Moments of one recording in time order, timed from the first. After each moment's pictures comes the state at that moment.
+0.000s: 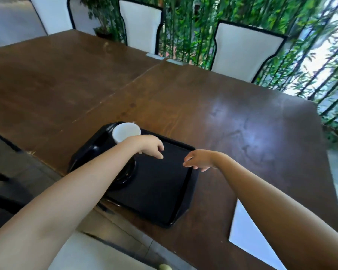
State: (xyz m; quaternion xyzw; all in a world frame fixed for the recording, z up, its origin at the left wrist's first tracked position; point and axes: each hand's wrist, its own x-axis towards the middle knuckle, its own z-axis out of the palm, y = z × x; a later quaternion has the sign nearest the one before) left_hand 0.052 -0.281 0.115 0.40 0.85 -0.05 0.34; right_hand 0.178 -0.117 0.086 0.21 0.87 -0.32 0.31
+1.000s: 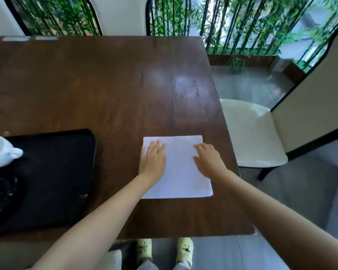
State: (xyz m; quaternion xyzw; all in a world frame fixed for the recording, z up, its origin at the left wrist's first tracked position) left_hand 0.342 -0.093 -0.018 0.55 0.83 0.05 0.13; right_hand 0.506 0.012 -0.002 0.44 0.88 -0.16 0.05
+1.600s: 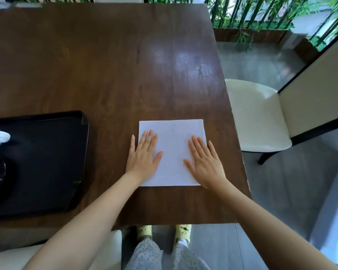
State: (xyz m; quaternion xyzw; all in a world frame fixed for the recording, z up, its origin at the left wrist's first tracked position) left_hand 0.331 -0.125 -0.056 0.59 0.81 0.01 0.06; right_hand 0.530 -0.027 -0.058 0.38 0.92 -0.06 0.06
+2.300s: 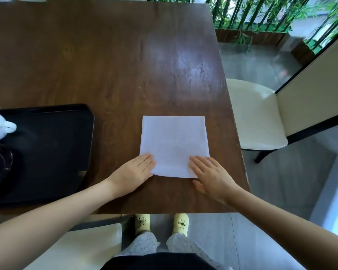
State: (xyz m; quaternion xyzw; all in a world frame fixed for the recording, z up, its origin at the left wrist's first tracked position) left_hand 0.314 -0.203 -0.038 0.83 0.54 0.02 -0.16; right_hand 0.571 -0.067 -0.019 0.20 0.98 -0.03 0.05
